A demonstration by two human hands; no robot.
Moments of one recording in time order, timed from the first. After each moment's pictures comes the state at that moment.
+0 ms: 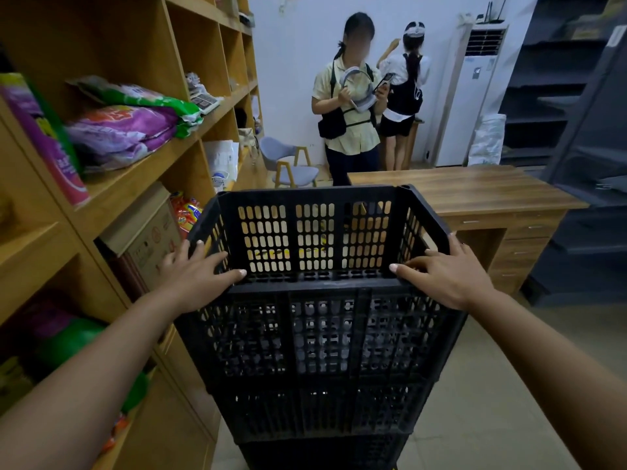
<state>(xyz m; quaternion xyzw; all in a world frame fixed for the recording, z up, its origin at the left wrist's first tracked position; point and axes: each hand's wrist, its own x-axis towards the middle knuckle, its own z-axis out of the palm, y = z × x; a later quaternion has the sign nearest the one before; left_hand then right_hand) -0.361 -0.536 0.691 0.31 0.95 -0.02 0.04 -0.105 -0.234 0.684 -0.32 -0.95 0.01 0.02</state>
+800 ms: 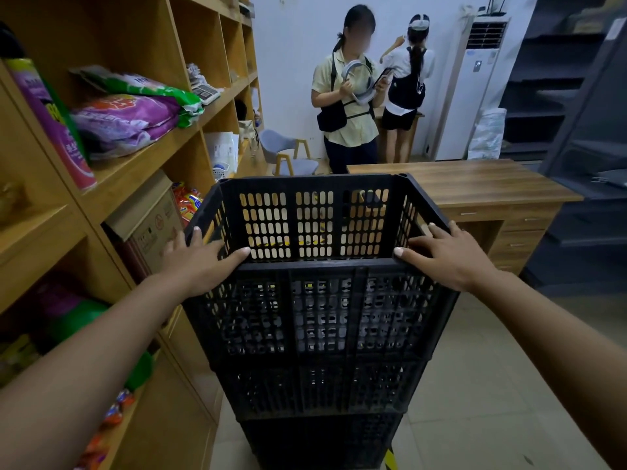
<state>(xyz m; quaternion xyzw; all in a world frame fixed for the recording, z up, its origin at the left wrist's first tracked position) -0.344 -0.546 0.693 0.28 0.96 -0.04 0.02 -0.088 -0.232 0.686 -0.31 -0.95 0.01 0.03</state>
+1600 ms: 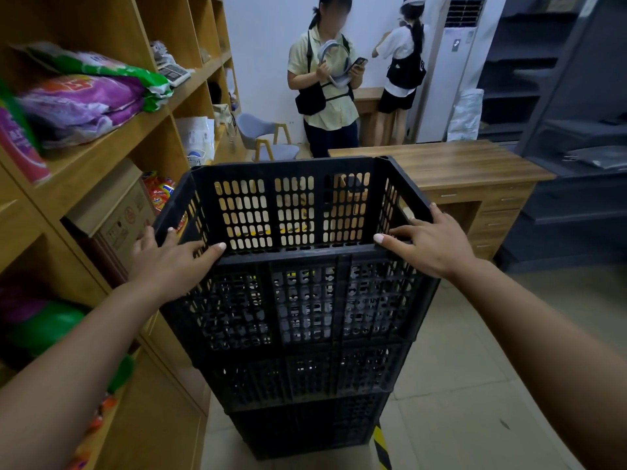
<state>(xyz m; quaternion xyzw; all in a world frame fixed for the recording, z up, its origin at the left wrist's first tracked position) -0.335 -0.546 0.684 0.27 0.96 -0.03 0.01 -0.087 -0.239 0.683 -0.32 -0.95 -0.01 0.05</state>
